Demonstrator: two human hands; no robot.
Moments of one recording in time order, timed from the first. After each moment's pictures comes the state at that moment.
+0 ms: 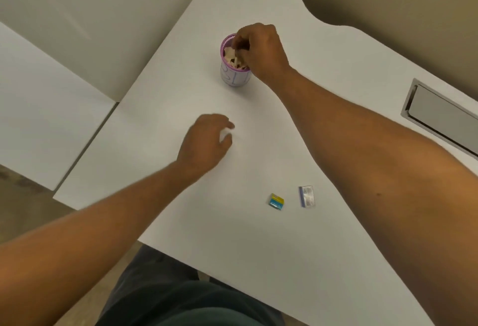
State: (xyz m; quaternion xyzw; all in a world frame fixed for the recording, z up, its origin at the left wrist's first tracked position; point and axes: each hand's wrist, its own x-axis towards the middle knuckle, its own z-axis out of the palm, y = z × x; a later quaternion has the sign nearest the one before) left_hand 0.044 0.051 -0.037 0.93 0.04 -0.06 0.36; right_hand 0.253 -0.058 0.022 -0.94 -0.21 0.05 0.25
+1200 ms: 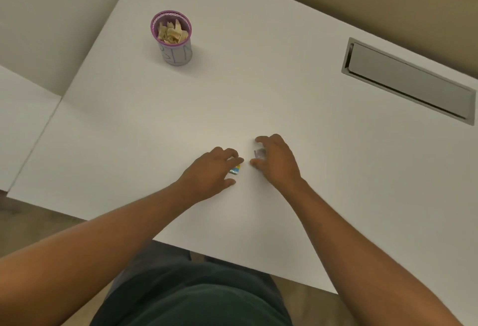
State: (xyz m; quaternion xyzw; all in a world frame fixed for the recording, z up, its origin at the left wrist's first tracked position) left_hand -0.041 -0.071 -0.057 0.93 -0.25 -0.17 0.21; right_hand -0.007 -0.278 -0.023 -0.94 0.02 0.22 0.24
